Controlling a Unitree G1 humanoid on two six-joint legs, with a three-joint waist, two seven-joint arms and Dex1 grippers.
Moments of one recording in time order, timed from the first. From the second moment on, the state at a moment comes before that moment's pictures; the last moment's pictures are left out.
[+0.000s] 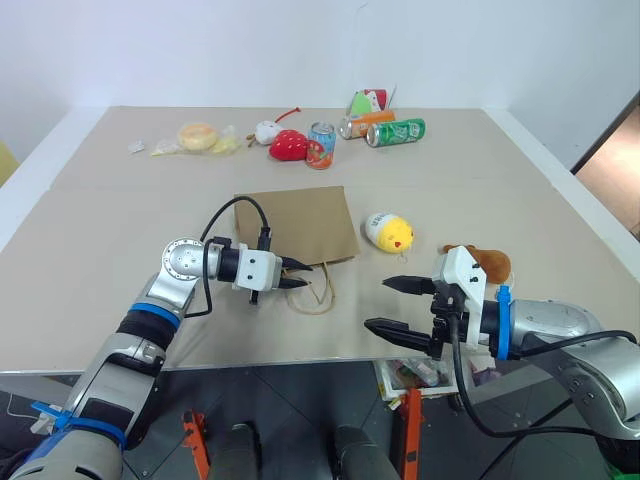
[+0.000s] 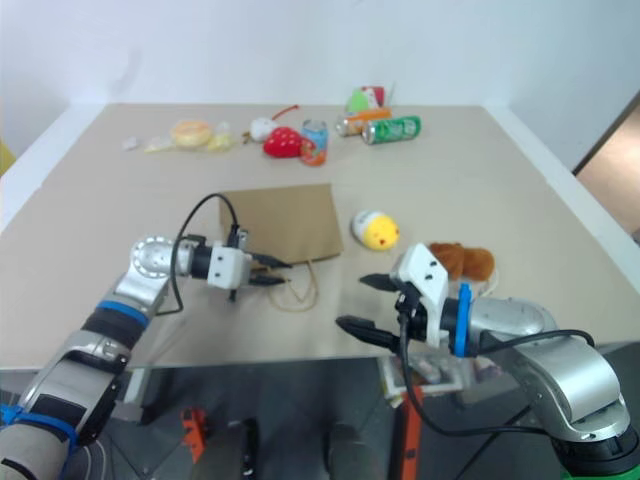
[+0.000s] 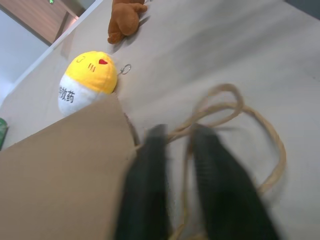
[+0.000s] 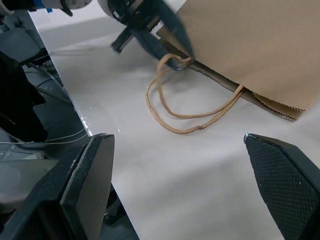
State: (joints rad) left arm -0.77 0.45 -0.27 0.64 -0.07 -0.65 -1.26; right arm -0.16 -0.82 -0.07 -0.59 0.68 0.77 0.78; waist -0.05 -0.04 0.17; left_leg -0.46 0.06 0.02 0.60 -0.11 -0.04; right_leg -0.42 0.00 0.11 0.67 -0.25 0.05
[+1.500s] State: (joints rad) left arm -0.74 0.30 -0.02 0.14 -0.50 0.35 -0.96; right arm -0.41 -0.51 0.09 -0.49 0.47 0.78 0.49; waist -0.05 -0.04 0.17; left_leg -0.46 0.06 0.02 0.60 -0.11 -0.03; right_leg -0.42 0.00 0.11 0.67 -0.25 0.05
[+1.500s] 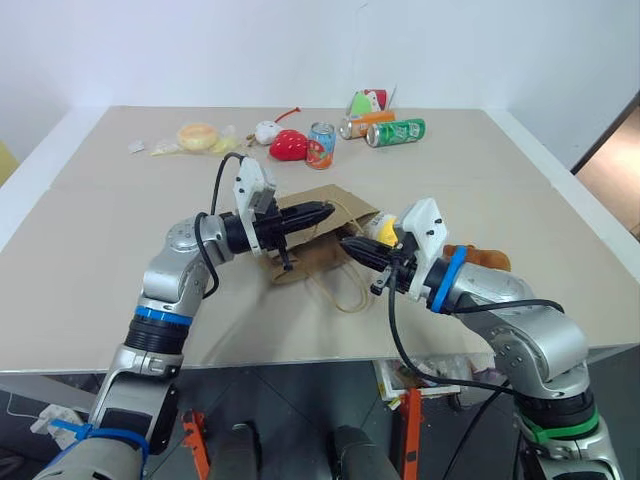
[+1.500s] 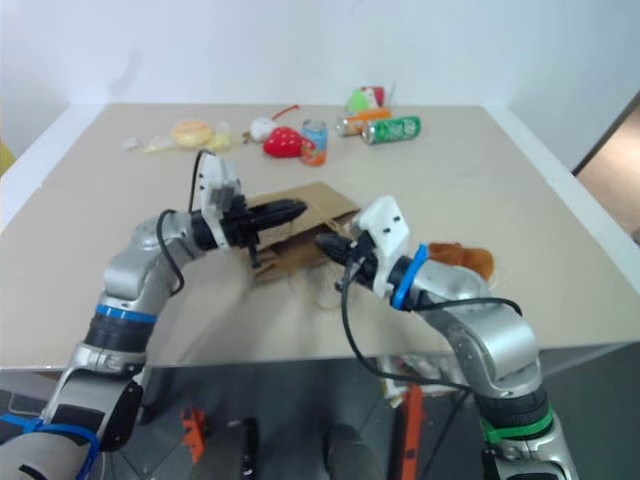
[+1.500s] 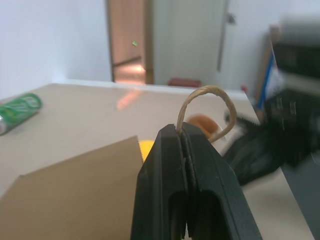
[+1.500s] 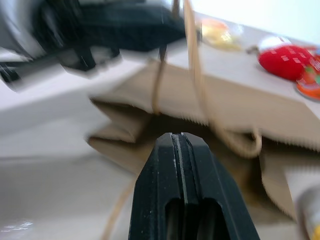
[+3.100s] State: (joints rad) left arm -0.80 0.21 0.13 0.13 -0.70 0.62 -0.68; right arm -0.56 -0.18 0.27 0.06 -0.03 0.60 0.33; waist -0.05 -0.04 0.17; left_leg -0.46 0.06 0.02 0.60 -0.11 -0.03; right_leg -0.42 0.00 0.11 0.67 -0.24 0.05
